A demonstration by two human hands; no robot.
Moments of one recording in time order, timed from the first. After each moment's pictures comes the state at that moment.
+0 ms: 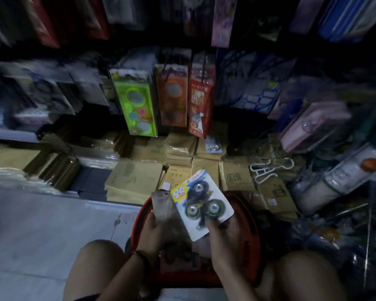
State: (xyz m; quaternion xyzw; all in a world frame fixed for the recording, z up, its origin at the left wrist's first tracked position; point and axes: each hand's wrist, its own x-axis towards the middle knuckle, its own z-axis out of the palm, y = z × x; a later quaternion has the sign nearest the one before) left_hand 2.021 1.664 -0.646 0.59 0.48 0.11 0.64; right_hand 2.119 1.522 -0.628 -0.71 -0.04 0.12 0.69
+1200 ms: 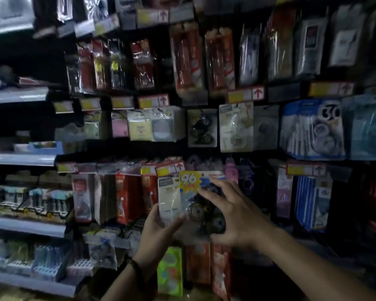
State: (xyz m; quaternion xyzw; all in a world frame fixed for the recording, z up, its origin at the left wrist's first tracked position) left_hand 2.066 1.768 -0.239 0.63 0.12 0.41 0.65; right_hand 2.241 1.610 -0.189 -0.71 -0.64 -0.23 0.19
